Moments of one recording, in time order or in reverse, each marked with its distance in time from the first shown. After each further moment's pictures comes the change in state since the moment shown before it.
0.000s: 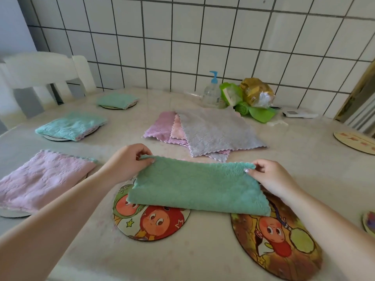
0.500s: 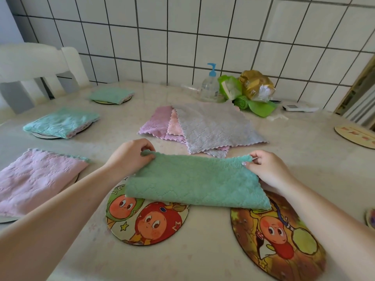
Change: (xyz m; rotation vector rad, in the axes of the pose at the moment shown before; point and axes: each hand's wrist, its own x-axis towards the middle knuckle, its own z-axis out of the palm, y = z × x) left_hand 0.026 -0.002 0.017 0.191 0.010 0.022; right_hand 0.029 0.008 0.008 -0.087 0.037 0.069
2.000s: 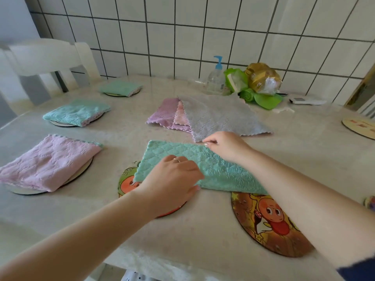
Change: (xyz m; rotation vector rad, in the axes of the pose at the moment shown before) left_hand -0.097 0.079 0.023 0.342 0.060 0.656; right_hand -0.010 -0.092 0.028 -0.269 -0.266 -0.442
